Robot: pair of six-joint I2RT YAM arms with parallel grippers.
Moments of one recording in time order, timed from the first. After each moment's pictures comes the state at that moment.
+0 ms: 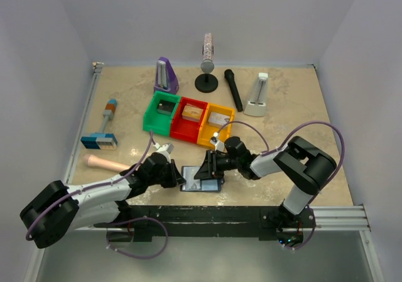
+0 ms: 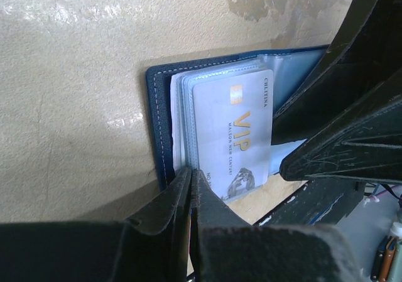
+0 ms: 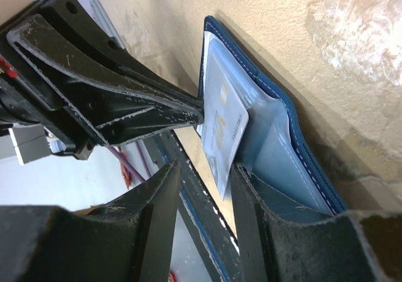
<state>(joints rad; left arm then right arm) -0.81 1.06 0.23 0.08 0.10 -0.91 0.78 1.68 0.49 0.59 -0.64 1.00</state>
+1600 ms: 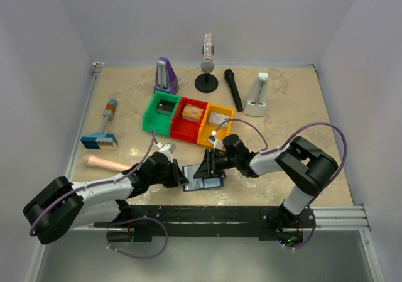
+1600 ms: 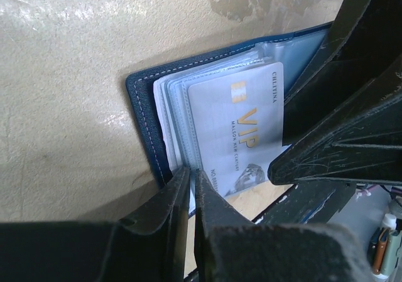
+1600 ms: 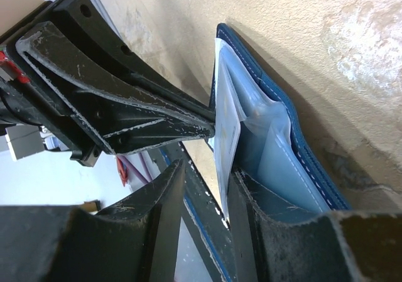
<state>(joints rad) -0.81 1.11 0.23 0.16 0.14 -0.91 0.78 1.68 0.52 0.55 -0.65 0.98</state>
